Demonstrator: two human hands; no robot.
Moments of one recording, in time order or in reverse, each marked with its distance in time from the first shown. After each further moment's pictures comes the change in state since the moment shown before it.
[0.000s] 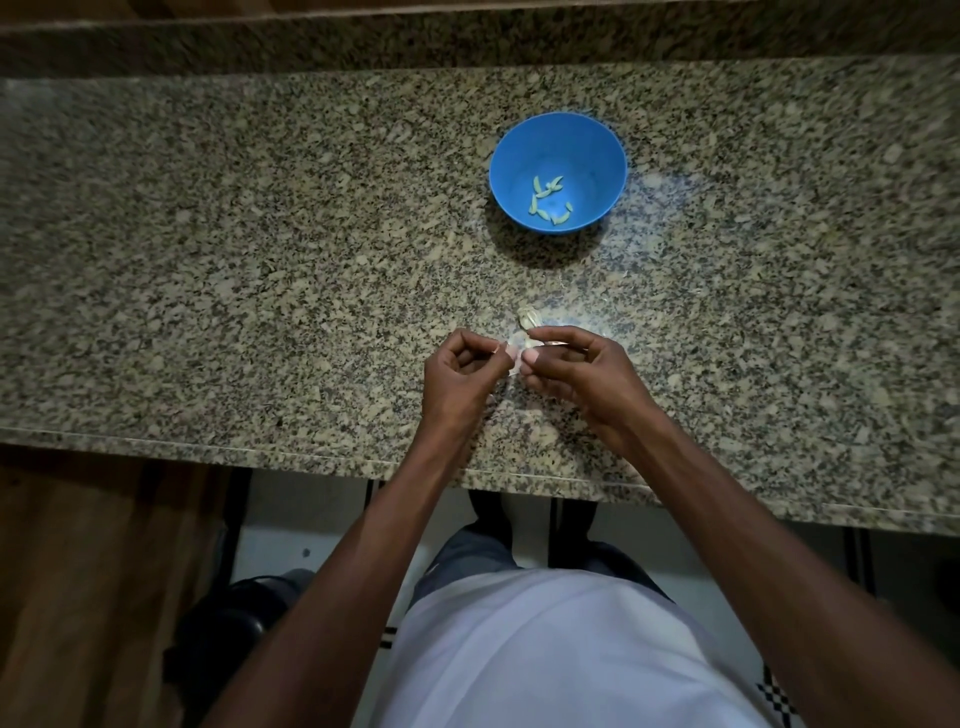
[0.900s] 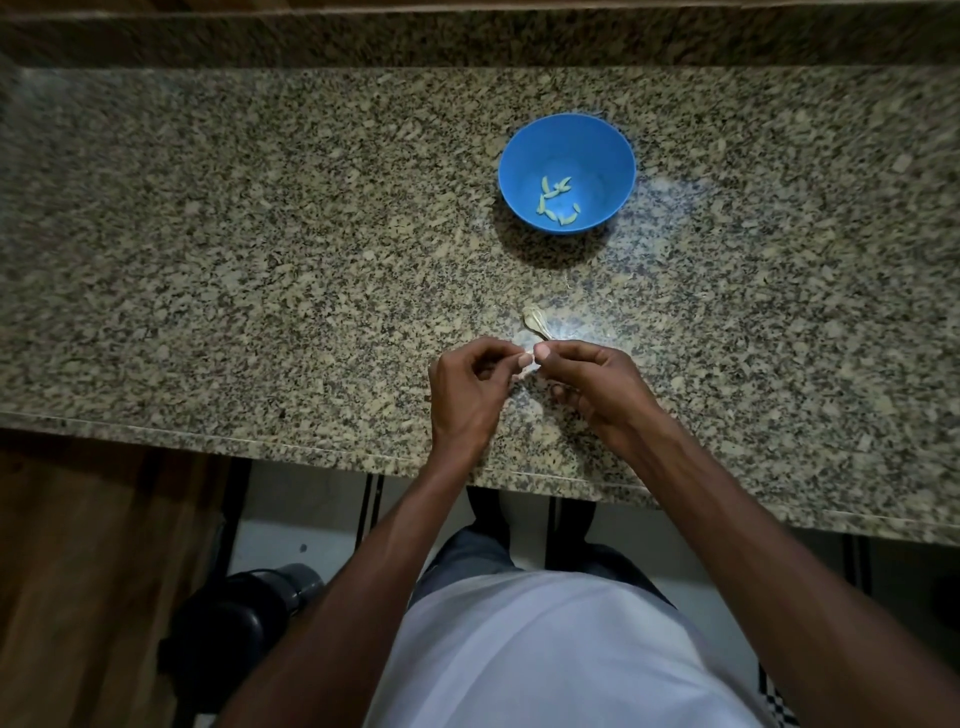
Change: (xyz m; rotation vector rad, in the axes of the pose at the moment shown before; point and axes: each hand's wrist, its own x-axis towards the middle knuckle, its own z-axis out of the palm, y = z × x) left_hand -0.008 -0.002 0.009 0.441 0.090 0.267; right_hand 0.001 0.005 -0.003 -0.072 0.077 0.084
